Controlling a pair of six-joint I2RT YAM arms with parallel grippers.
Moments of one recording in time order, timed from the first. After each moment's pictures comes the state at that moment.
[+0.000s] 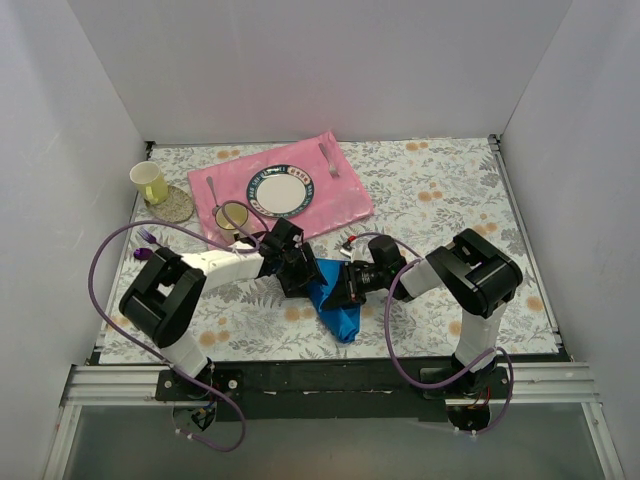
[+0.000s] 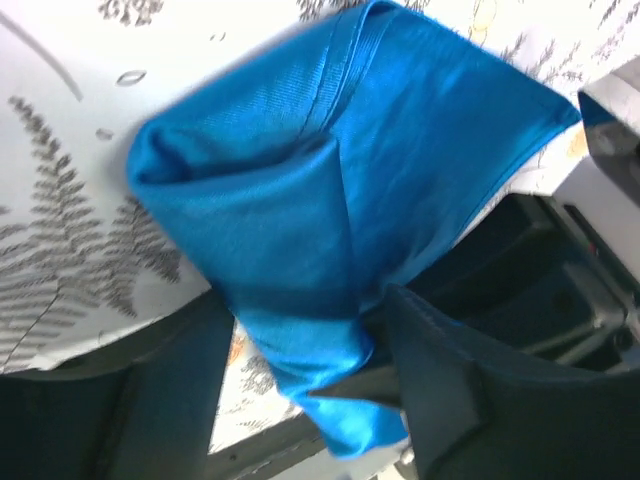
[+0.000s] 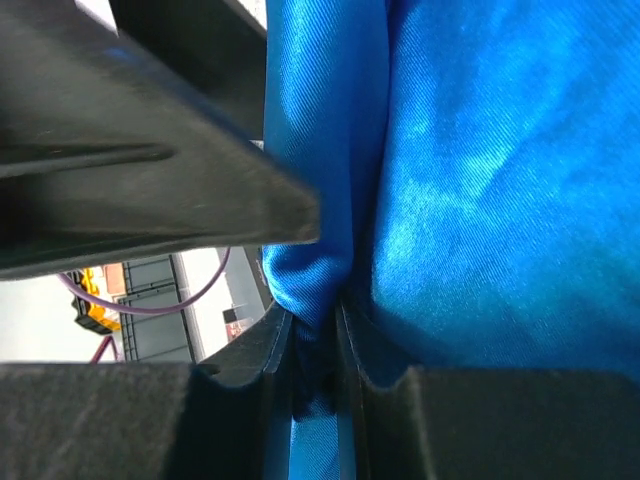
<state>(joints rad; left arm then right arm) -0.64 1.63 0.87 -0.29 0.24 -1.05 0.65 1.87 0.59 0.61 -0.94 0.89</state>
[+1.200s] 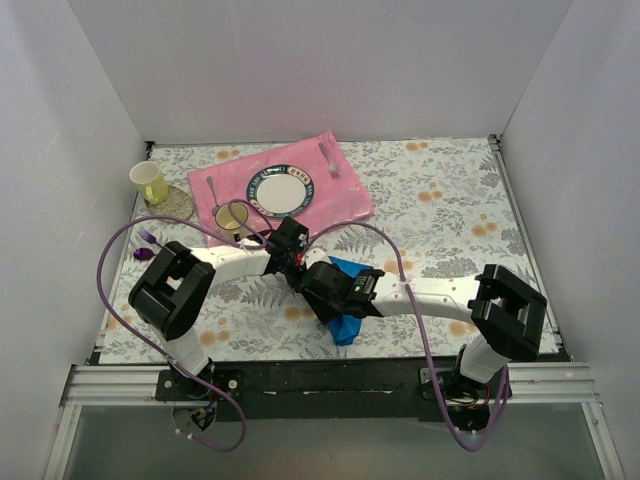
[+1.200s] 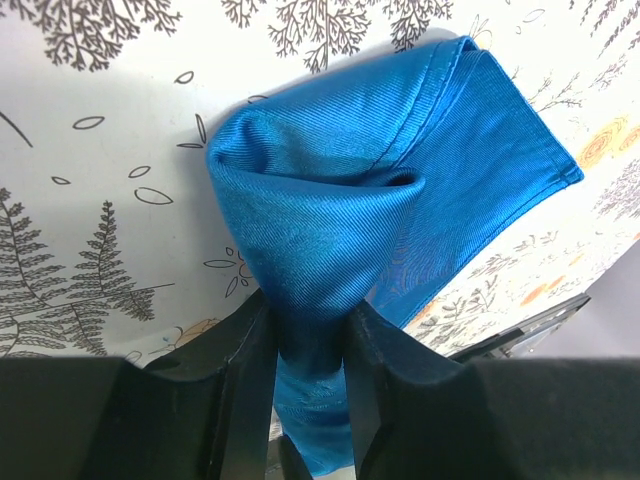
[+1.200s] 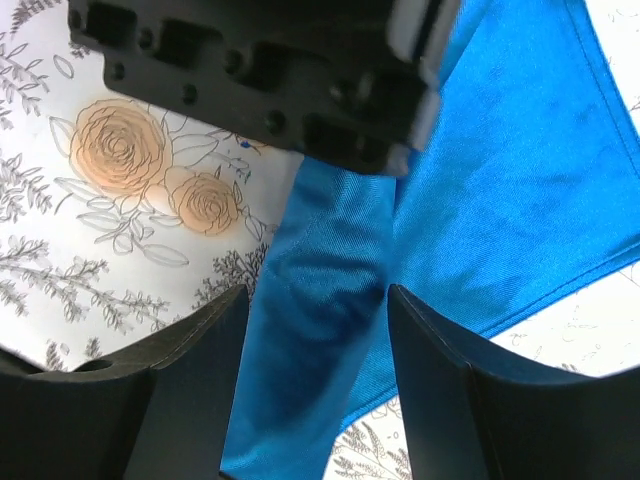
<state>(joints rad) -0.66 1.71 0.92 -0.29 0.23 -1.08 1.19 1.58 0.97 -0.41 0.28 0.39</state>
